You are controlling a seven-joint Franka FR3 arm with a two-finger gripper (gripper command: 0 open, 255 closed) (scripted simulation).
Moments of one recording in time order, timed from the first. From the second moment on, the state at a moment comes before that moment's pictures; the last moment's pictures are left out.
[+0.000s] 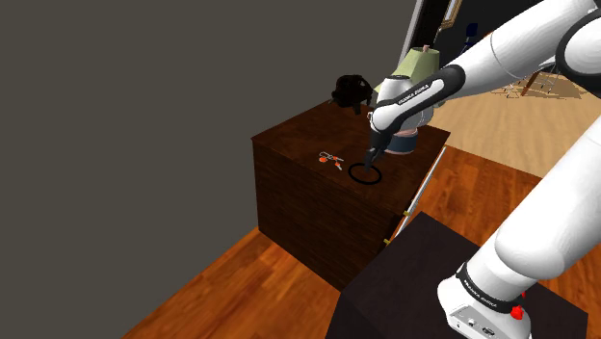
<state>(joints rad) -0.11 0.00 -0.20 -2.44 -0.04 2.45 -0.42</state>
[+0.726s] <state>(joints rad) -0.10 -0.01 -0.19 -2.44 -0.04 2.45 -0.42</state>
